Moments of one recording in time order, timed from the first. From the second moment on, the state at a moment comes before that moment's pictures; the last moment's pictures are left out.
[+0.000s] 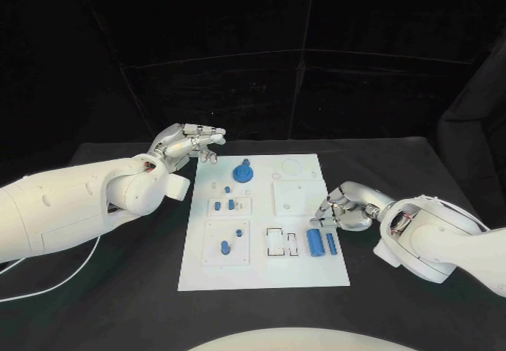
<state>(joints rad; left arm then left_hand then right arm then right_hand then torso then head) 1.32 -0.81 -0.22 1.38 0.04 -0.15 0.45 1.26 -0.05 0.40 -0.10 0.05 1.04 0.17 0.09 0.07 1.01 0.10 0.43 0.08 1.23 0.02 1.05 0.49 0.17 1.15 0.11 0.63 0.75 1.12 -1.11 -0.10 1.88 -1.20 -0.37 -0.29 1.23 -0.08 -0.07 0.21 0.40 1.00 0.10 0.30 0.15 1.32 0.02 1.04 0.96 1.46 -0.05 1.39 1.22 0.06 1.44 0.06 1.43 1.31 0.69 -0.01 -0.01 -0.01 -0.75</state>
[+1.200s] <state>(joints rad) 1.32 -0.82 -0.22 1.38 0.04 -0.16 0.45 1.26 -0.05 0.40 -0.10 0.05 1.04 0.17 0.09 0.07 1.01 0.10 0.43 0.08 1.23 0.02 1.05 0.49 0.17 1.15 0.11 0.63 0.75 1.09 -1.07 -0.12 1.88 -1.41 -0.29 -0.43 1.20 -0.07 -0.18 0.29 0.34 0.98 0.09 0.41 0.20 1.39 0.01 1.19 1.18 1.47 -0.06 1.44 1.30 0.05 1.46 0.05 1.46 1.31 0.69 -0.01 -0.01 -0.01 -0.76</state>
